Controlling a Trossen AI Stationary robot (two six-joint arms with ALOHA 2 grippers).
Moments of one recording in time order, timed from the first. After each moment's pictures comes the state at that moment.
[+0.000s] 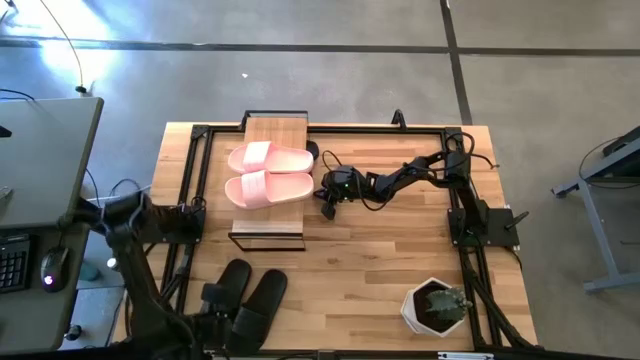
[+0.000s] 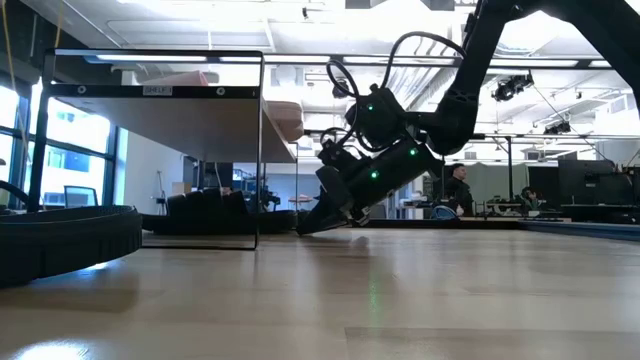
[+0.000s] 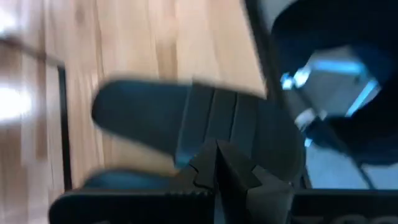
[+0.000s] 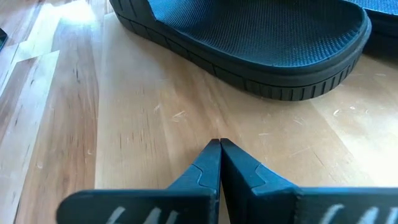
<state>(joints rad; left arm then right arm) -1.05 1.72 1.41 -1.05 -0.54 -0.88 -0.24 2.11 0.94 0.62 -0.08 0.13</state>
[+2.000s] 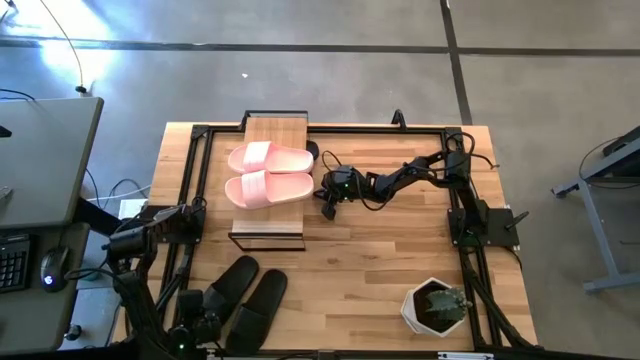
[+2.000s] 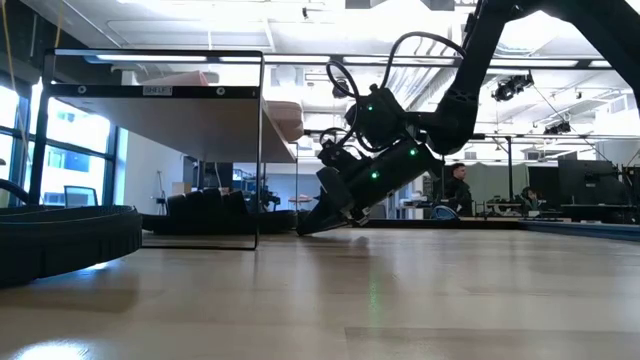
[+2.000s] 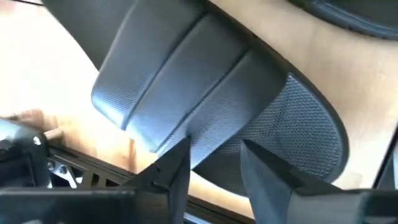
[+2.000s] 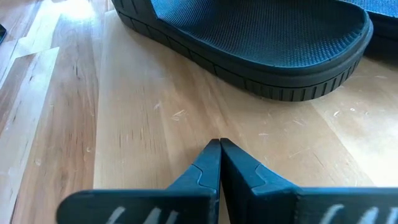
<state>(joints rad) -1.15 2.07 1.52 -1.41 -0.17 -1.36 -0.24 2.11 0.94 0.61 -0.08 0.11</state>
